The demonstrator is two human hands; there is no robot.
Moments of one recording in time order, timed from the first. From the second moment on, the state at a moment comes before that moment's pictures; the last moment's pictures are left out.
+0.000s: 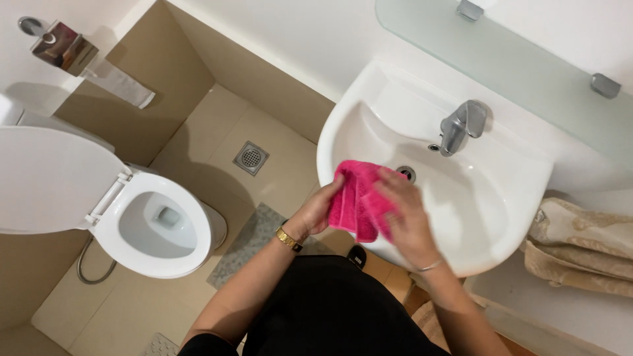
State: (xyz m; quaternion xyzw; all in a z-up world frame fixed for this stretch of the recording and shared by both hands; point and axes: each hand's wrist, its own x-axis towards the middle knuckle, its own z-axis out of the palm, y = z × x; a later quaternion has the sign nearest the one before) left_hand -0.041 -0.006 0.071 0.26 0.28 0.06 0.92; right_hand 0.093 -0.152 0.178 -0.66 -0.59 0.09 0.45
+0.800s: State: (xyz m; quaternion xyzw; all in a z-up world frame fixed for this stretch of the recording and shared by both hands) left_hand -0.029 -0.077 0.035 0.97 -0.09 0.03 0.22; right_hand 0.109 -0.275 0.033 -0.88 -0.27 0.04 0.39
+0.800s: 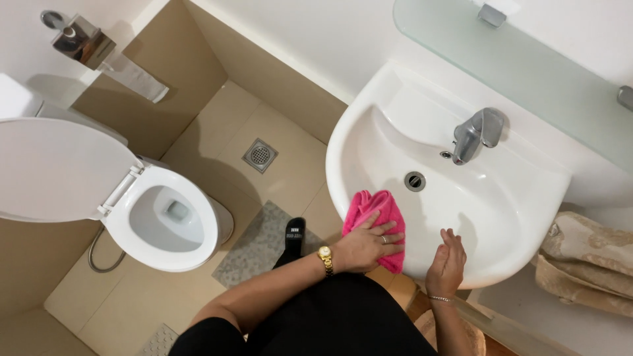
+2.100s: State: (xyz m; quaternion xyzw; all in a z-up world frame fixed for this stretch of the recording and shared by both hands) left_hand 0.105 0.165 0.016 0.98 0.17 0.00 0.07; right_hand 0.104 -0.275 0.006 -0.91 -0.32 -0.05 0.27
